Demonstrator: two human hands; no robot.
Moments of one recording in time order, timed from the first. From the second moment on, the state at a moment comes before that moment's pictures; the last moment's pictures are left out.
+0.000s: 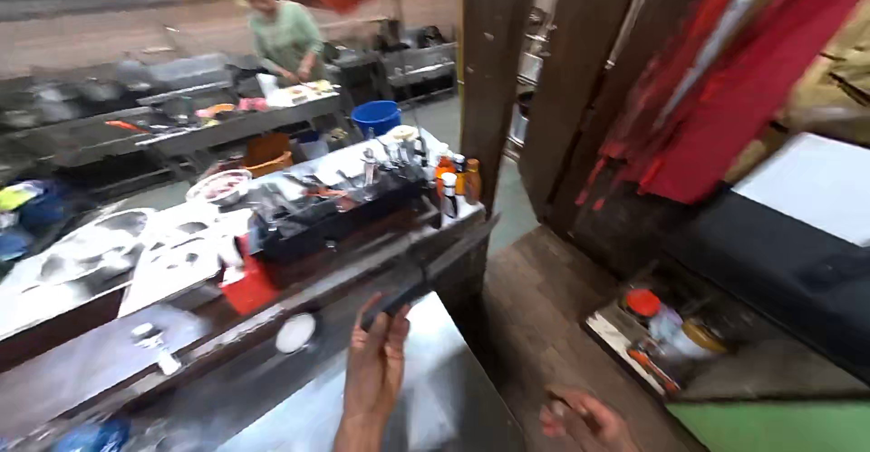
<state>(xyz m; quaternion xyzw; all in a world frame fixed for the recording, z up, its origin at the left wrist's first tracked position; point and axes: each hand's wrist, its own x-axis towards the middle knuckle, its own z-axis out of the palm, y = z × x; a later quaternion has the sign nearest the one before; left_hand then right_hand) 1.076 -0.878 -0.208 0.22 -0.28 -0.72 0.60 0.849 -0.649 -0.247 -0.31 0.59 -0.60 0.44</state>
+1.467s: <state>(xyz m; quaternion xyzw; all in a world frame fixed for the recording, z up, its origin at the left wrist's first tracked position) 0.333 -0.110 -0.268 -0.24 -0.51 -0.82 0.02 0.369 0.074 -0.205 0.10 0.50 -0.85 -0.12</state>
